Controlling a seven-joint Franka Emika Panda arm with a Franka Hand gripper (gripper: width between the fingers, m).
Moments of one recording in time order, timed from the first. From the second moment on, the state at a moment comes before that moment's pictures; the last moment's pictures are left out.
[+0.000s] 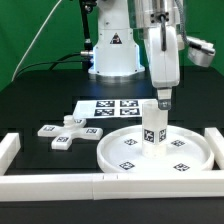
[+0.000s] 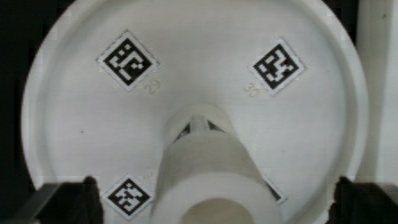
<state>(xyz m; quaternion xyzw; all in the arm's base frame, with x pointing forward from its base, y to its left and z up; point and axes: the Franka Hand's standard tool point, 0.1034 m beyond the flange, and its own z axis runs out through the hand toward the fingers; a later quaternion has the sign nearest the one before) 0.563 0.051 0.096 -0.67 0.74 -0.01 0.06</state>
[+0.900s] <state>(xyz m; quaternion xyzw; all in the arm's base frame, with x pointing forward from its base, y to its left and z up) 0.556 0.014 0.120 -0.81 0.58 -0.02 0.07</state>
